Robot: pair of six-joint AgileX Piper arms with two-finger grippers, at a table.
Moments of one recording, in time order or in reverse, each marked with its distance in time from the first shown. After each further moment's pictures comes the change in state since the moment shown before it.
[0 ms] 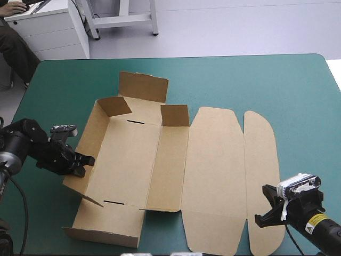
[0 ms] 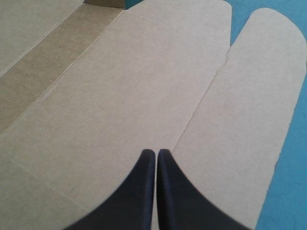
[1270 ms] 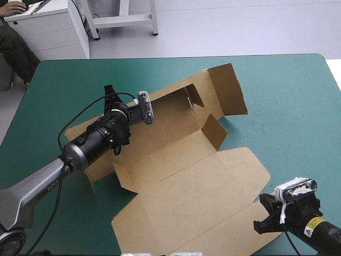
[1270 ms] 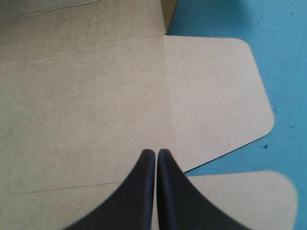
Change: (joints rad) left arm -0.776 0.142 -0.205 1.143 -0.437 -0.096; right arm 0.000 0.000 0.000 0.068 0.089 0.000
